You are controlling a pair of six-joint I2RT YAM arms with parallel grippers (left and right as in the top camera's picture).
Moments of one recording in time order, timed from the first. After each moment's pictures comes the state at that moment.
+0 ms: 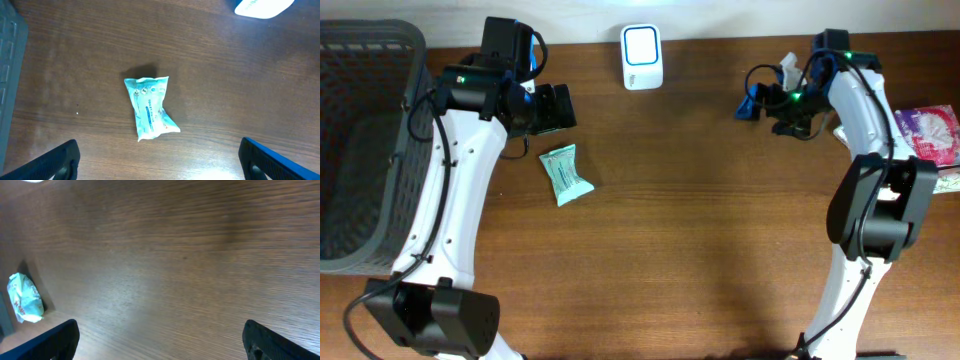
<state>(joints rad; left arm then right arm) -0.17 1.80 1.89 -1.22 -0.04 -0.35 -0.13 2.27 1.97 -1.10 -0.53 0.04</state>
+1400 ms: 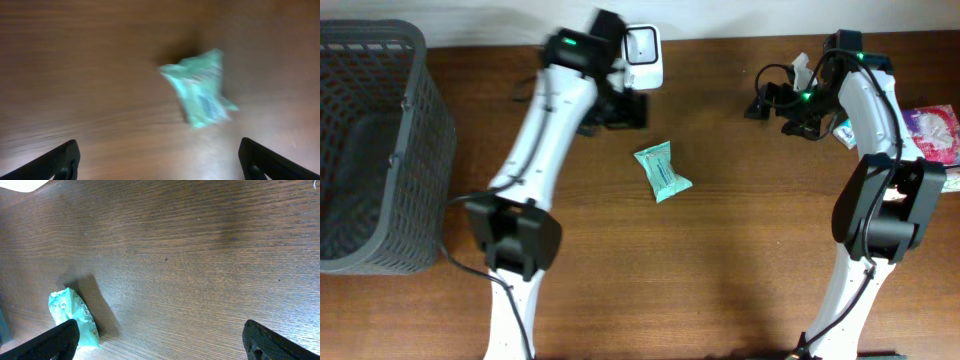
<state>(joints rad) -0.33 2.32 2.46 -1.53 0.13 -0.31 -0.16 2.27 1.97 -1.10 -0.52 0.05</state>
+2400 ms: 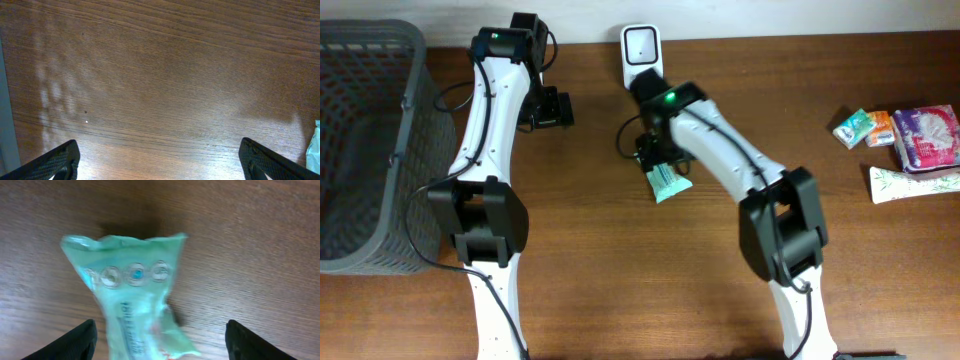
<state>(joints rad) -0.12 2.36 2.37 -1.52 -0.09 -0.29 0.53 2.27 1.96 -1.12 0.14 0.31</state>
